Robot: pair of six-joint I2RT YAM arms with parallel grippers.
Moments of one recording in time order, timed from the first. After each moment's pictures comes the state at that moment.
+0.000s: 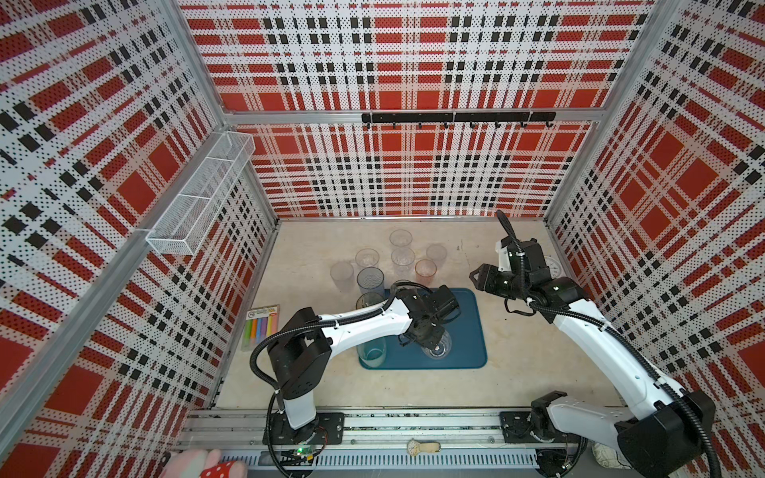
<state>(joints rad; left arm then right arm) -1.02 1.79 1.36 -0.88 -0.05 -0.44 0.37 1.18 1.06 -0.65 -0.13 0.58</state>
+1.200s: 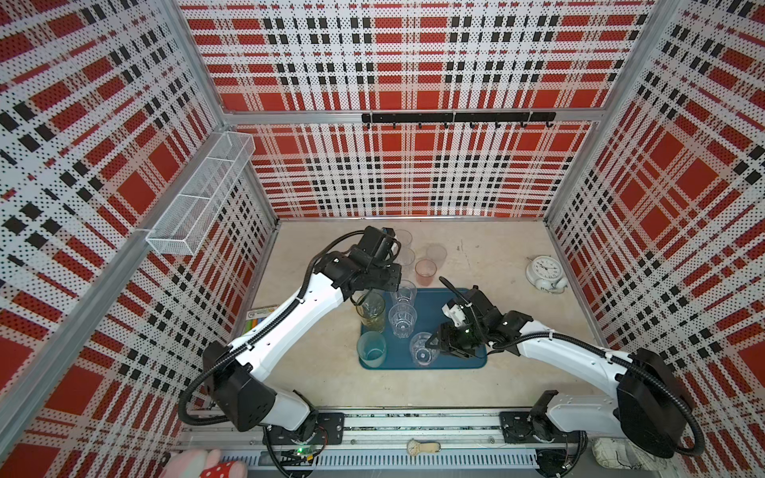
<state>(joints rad) -0.63 1.44 1.45 -0.86 -0.01 -0.36 0.75 1.30 0.72 -0.37 -0.51 0.95</state>
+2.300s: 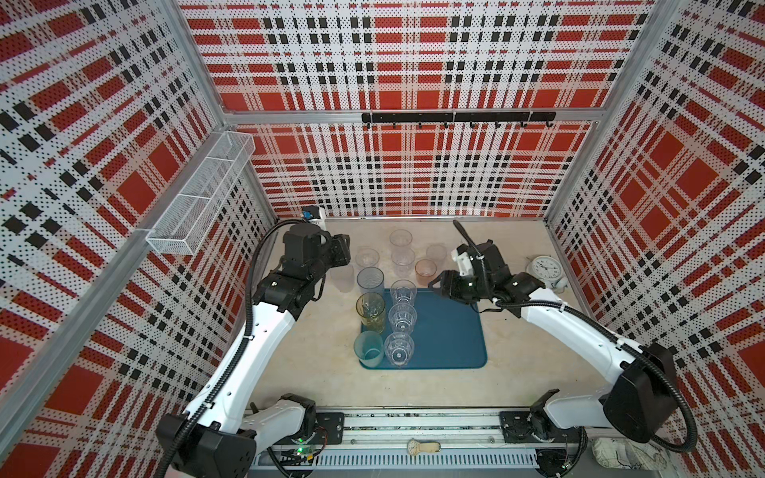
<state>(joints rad) -0.25 1.14 1.18 -0.42 -0.03 -0.39 0.54 1.37 1.15 -0.50 -0.30 0.71</state>
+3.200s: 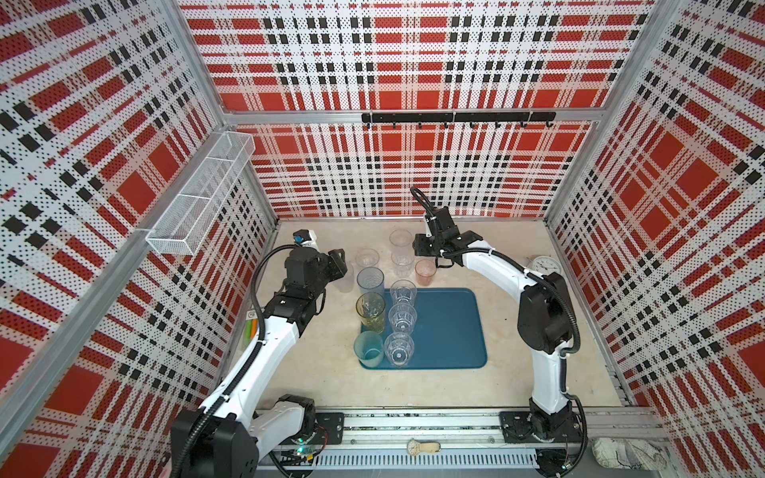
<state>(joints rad) -0.19 1.10 0.87 -0.14 -0.02 -0.52 0.55 2.07 1.79 -0.45 0.03 0.42</state>
